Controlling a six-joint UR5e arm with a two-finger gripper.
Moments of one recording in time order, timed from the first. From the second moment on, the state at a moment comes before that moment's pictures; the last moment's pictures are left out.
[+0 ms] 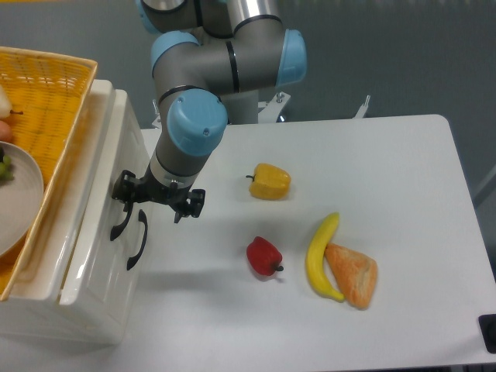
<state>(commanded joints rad) 2.23 -1.86 -1.57 -1.34 1.20 0.29</state>
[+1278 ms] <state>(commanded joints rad) 2.28 -1.86 -1.55 -1.35 1.23 0.35</state>
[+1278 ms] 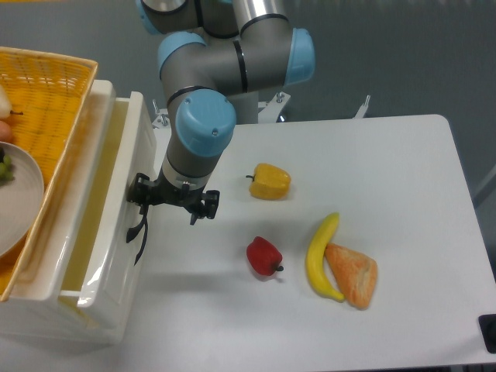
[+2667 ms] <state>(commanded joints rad) 2.36 -1.86 -1.55 -1.38 1.30 0.48</state>
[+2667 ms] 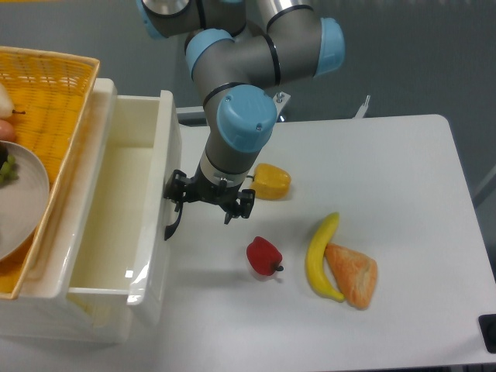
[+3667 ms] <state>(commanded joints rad) 2.40 -1.86 -1.54 -1.40 1.30 0.52</state>
